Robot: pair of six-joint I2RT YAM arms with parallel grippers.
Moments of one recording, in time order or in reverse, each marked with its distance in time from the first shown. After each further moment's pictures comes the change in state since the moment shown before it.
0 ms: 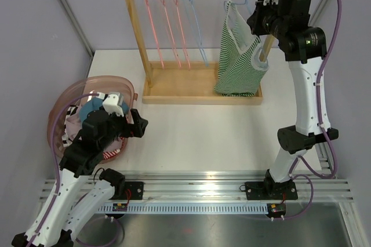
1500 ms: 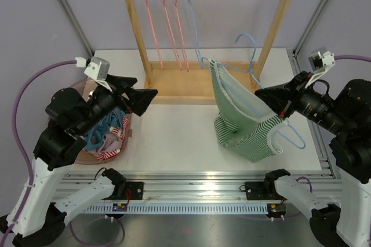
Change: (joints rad) left arm -0.146 0.227 0.537 0.158 0.154 -0.005; right arm 0.000 -0.876 -0.741 0.047 -0.473 0.217
